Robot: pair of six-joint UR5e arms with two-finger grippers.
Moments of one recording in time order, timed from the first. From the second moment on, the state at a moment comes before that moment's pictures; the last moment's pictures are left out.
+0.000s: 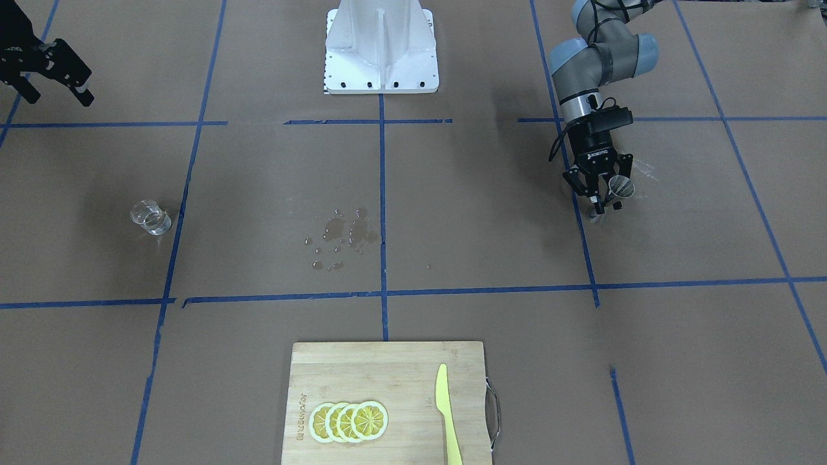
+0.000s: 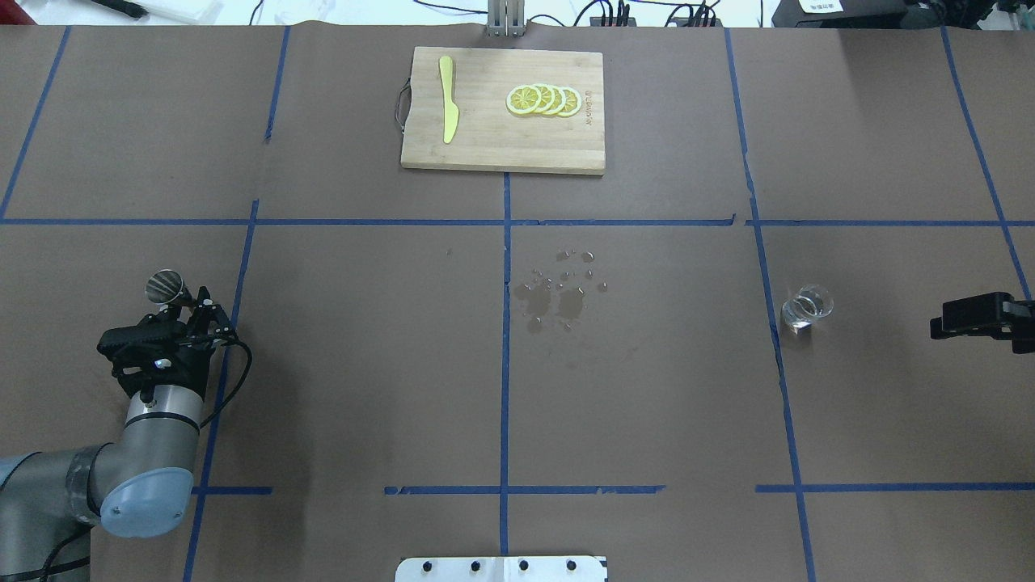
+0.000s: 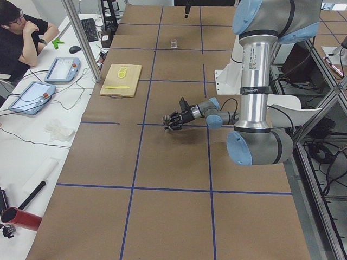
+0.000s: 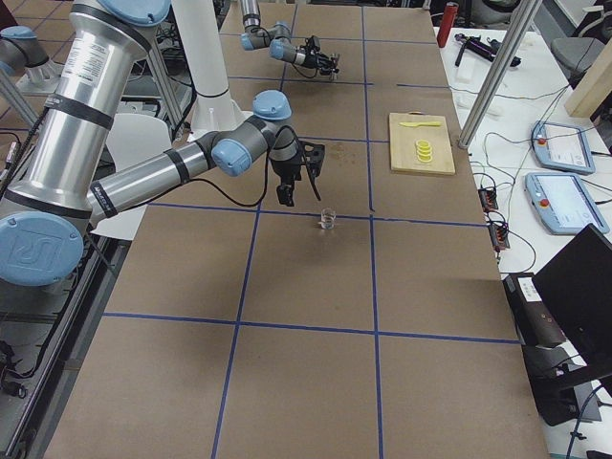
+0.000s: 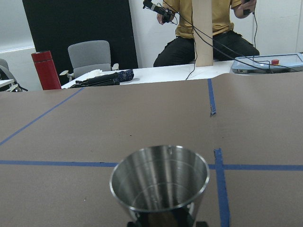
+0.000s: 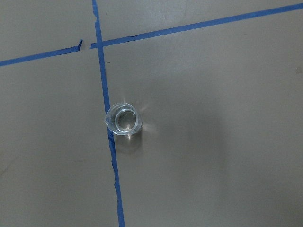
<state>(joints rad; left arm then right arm) -0.21 -1.56 -1.75 -2.00 -0.55 -1.64 0.92 -1.92 2.35 -1.31 2.10 1.07</state>
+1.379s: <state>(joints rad) -0.23 -1.60 -1.89 -2.01 -0.56 -1.56 0.63 -1.91 2.37 -1.23 1.79 1.29</state>
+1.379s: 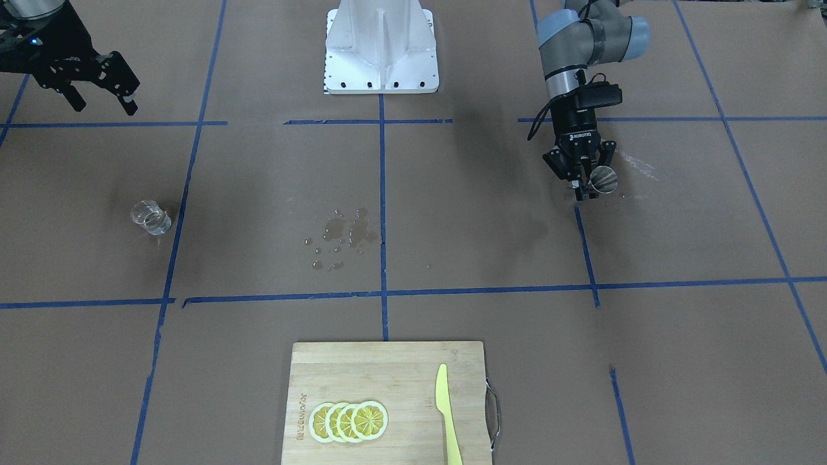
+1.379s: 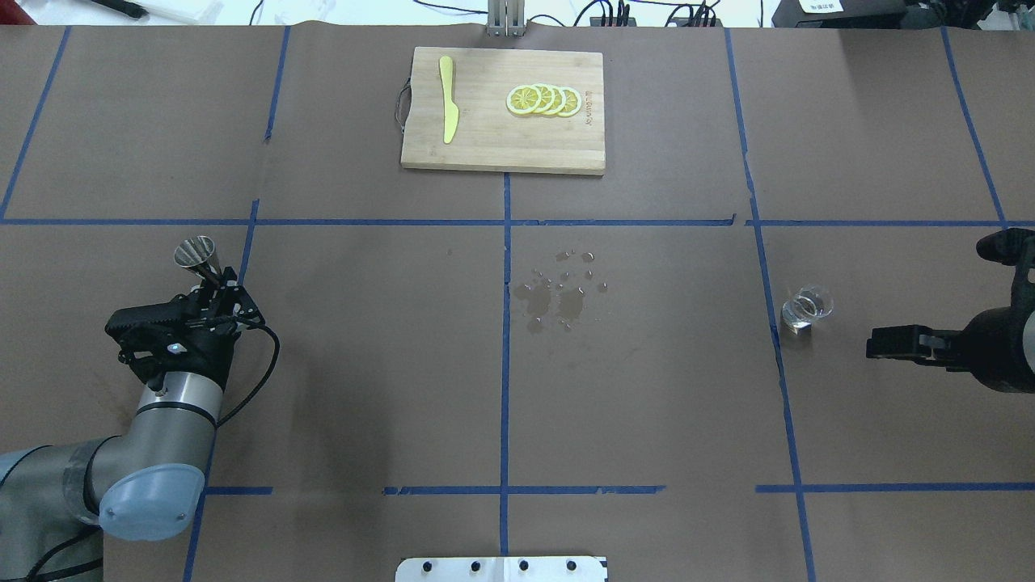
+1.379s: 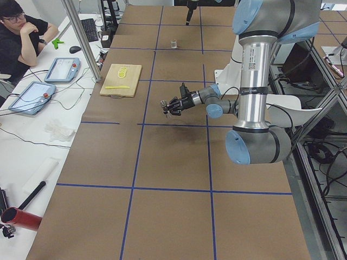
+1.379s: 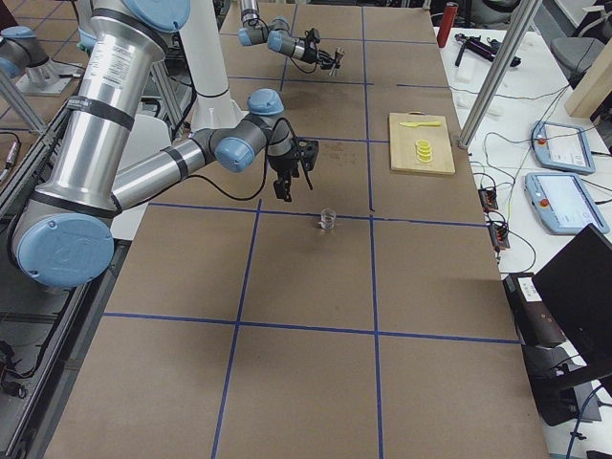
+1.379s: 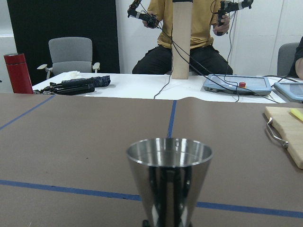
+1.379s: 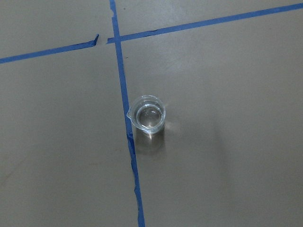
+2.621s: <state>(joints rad) -0.25 -1.65 -1.86 -2.21 -0.56 -1.34 0.32 -1.95 2.14 -0.86 1.09 1.32</state>
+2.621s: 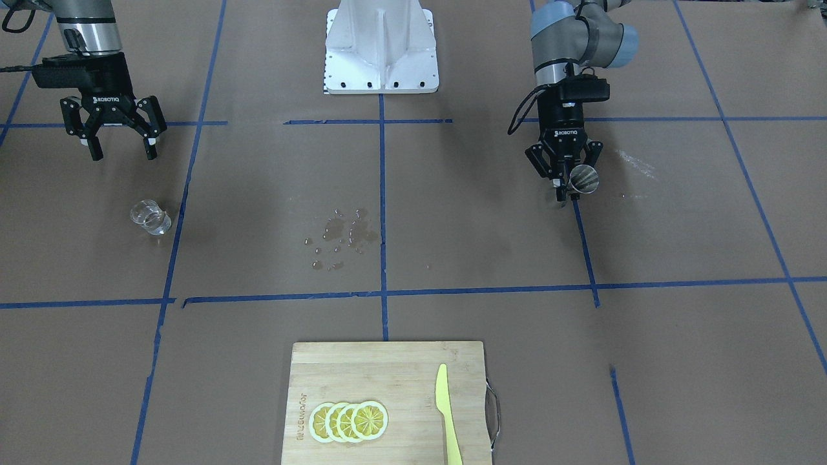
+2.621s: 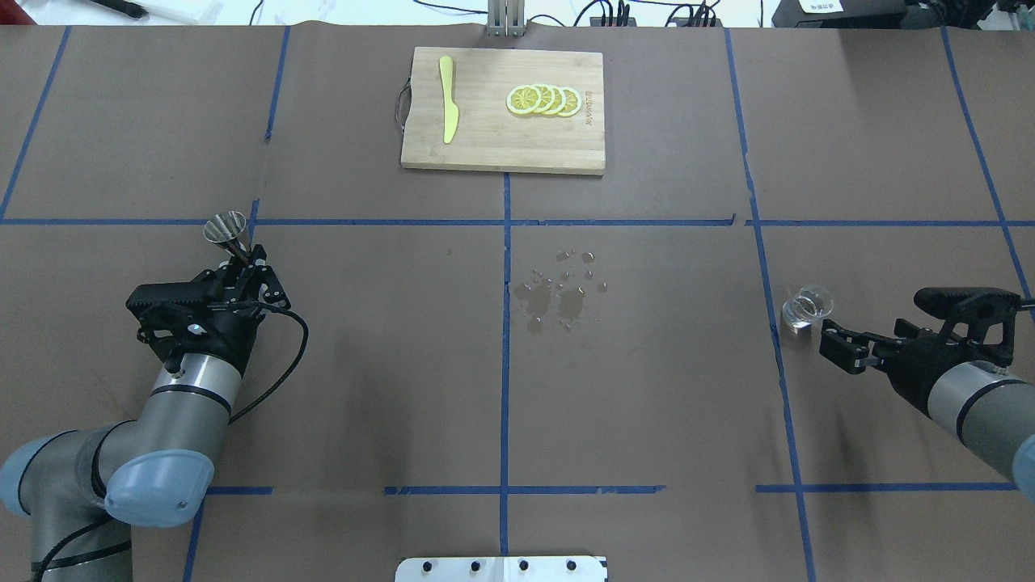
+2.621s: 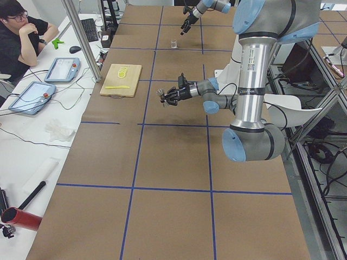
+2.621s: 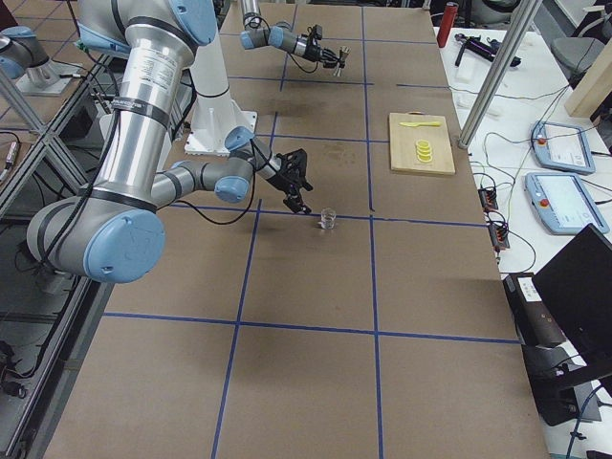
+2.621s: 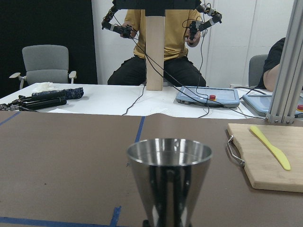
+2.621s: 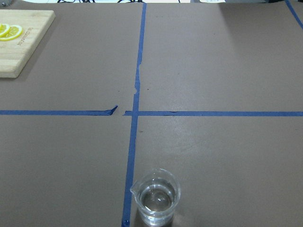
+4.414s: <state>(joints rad) -0.26 -1.65 -1.78 -2.28 -0.56 -1.33 0.23 -1.76 1.74 -0.56 0.79 1.11</state>
